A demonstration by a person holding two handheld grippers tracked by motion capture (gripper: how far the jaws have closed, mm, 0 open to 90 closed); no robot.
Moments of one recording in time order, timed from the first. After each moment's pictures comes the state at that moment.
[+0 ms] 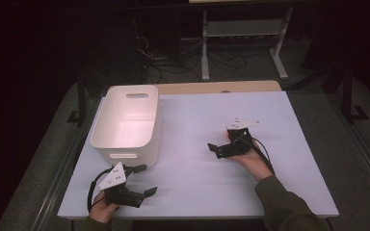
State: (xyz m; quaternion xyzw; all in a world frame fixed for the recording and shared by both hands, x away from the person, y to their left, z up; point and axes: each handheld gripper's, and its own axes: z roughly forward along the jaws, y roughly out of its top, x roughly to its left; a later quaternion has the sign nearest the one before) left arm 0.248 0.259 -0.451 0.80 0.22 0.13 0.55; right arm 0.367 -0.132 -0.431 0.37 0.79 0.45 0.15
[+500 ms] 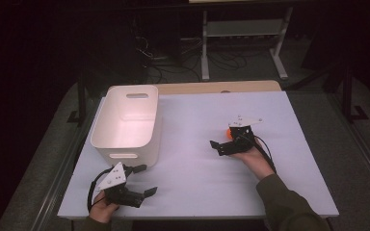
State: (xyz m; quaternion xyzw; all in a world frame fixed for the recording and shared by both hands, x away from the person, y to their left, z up) left arm 0.249 0.259 -0.452 0.80 0.22 0.13 0.55; right arm 0.372 -0.138 -0.428 0.38 0.79 0.46 0.16
